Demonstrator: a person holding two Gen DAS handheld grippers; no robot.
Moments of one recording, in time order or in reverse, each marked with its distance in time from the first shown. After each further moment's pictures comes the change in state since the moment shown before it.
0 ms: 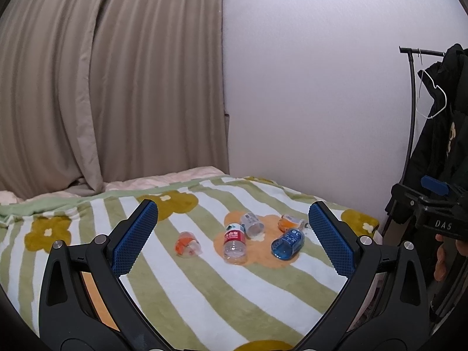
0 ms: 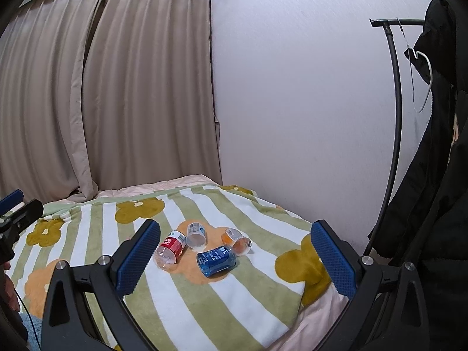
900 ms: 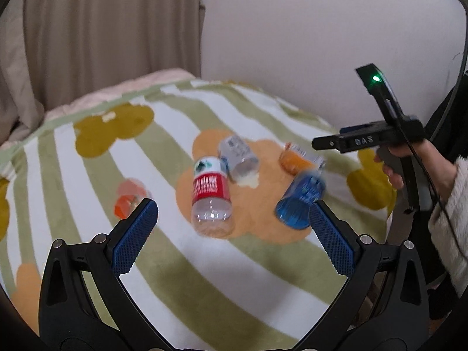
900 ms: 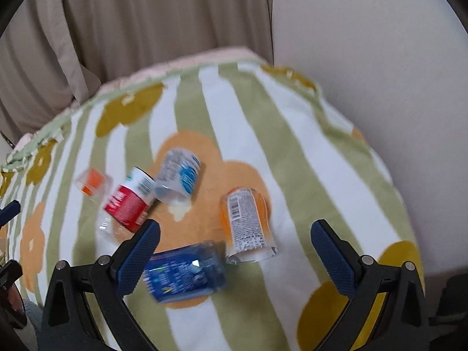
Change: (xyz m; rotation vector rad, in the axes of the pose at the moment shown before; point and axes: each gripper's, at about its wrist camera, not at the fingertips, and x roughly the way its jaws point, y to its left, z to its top) left arm 0.244 0.015 -0.058 -0.030 0.511 -0.156; right arm 0.383 -0.032 -0.045 -0.134 0.784 0.306
